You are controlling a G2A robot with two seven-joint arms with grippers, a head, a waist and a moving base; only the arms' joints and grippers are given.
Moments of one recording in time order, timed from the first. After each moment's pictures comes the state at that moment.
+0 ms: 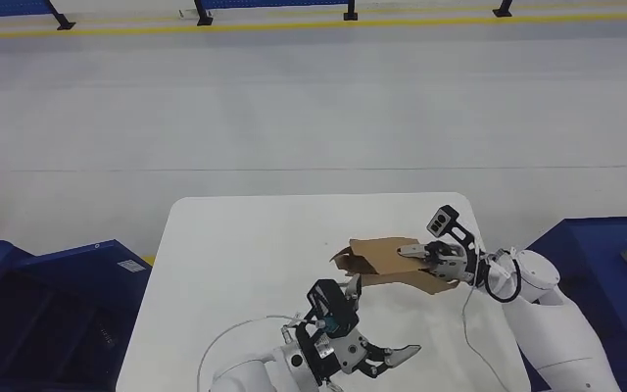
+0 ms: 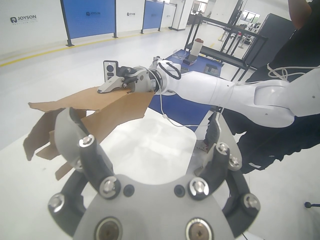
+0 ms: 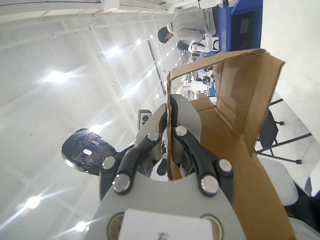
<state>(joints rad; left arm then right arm) 1.53 -1.20 -0.84 -2.22 1.11 -0.20 -0.31 -1.30 -0.96 1.39 -1.47 0.86 0.12 1.29</state>
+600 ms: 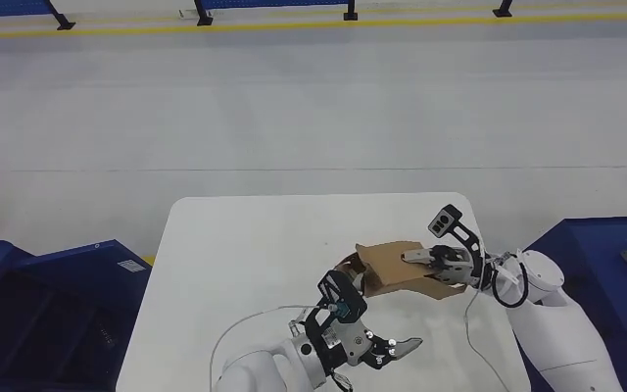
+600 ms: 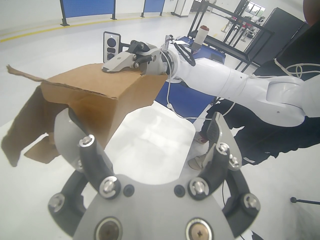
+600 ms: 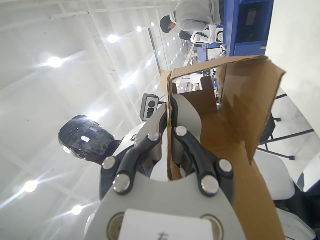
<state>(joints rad) 1.47 -1.22 -0.82 -2.17 1.04 -0.17 -0.38 -1.31 -0.96 1.41 -1.50 0.87 0.09 1.35</state>
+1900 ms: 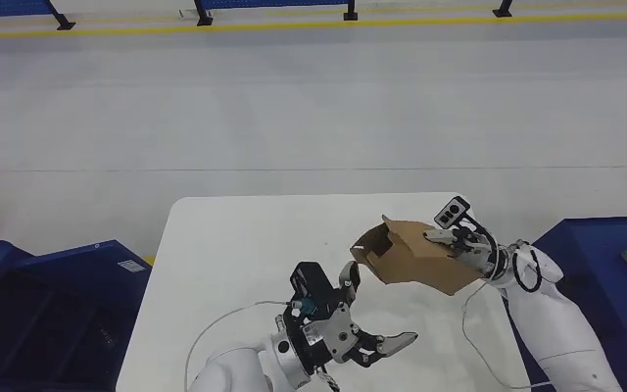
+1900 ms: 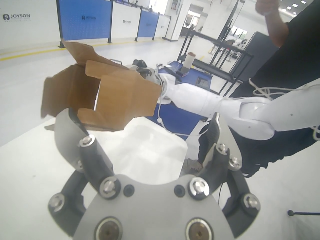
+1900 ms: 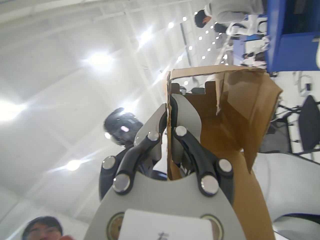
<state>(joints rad) 1.53 -1.21 -0.92 -2.28 0.89 -0.25 -0.25 -1.22 -0.98 1.39 -1.35 1.18 0.27 1.43</state>
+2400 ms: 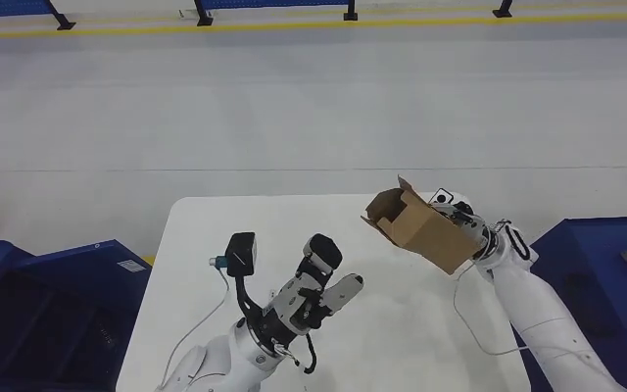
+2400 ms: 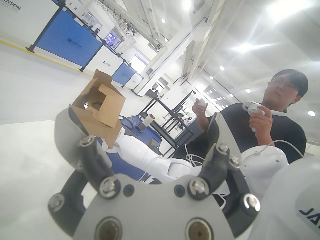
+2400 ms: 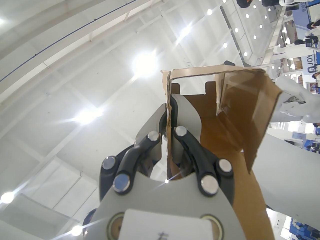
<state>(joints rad) 1.55 -1.21 -1.03 -2.26 0.37 -0.26 -0.11 -1.05 -1.00 1.22 -1.14 1.38 0.38 1.44</state>
